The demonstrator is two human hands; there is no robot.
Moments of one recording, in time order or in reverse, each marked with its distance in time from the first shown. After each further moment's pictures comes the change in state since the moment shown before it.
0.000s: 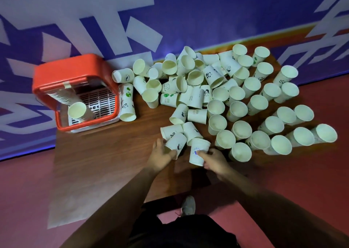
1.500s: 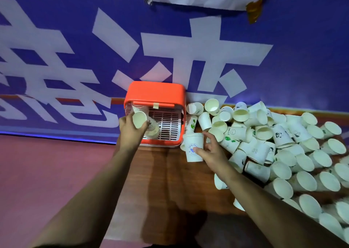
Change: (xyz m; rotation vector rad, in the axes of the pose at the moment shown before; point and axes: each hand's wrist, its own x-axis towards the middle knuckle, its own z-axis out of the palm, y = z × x) left_hand 0.030 -0.093 -0.331 -0.252 0.771 0.038; right_hand -0.034 -0.205 0.217 -0.210 -0.266 -0.551
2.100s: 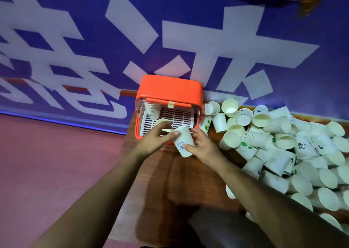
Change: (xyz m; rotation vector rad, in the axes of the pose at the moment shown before) left_hand 0.009 -0.008 0.013 -0.272 -0.567 0.038; right_hand 0.063 -0.026 0.066 -0.111 -0.205 -0.043
